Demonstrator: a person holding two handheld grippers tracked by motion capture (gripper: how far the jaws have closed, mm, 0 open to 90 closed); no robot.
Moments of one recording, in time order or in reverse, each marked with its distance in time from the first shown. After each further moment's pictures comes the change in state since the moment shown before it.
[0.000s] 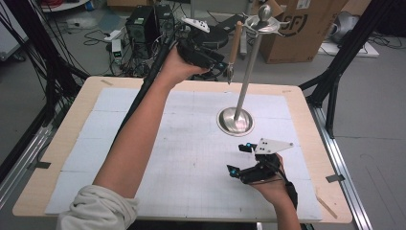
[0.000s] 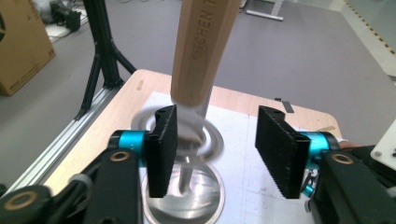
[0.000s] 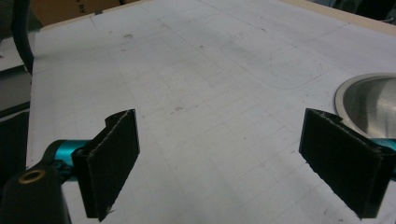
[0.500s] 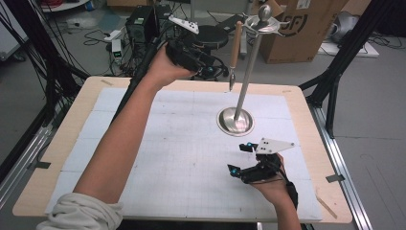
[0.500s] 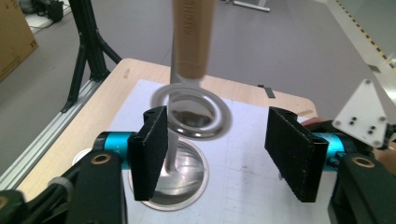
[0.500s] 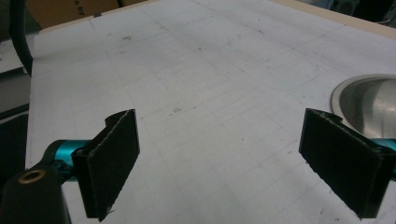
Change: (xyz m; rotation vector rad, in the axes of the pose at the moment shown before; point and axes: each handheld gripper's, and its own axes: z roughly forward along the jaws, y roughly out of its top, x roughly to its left) left arm -0.011 -0.010 -0.029 0.018 -0.062 0.013; right arm 0.000 0.000 -0.002 -0.007 -0.003 0.007
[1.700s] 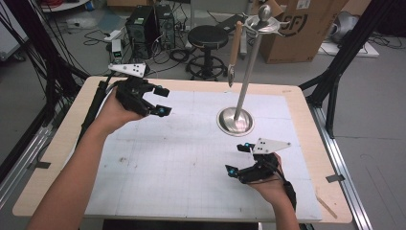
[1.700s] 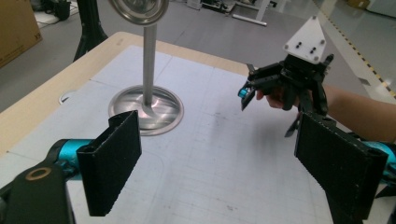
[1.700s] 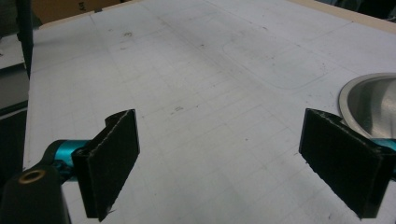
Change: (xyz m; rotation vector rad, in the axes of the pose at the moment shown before) left arm -0.055 -0.130 -0.077 -0.078 0.015 -0.063; right arm 0.001 0.000 0.007 0.015 0.008 -0.005
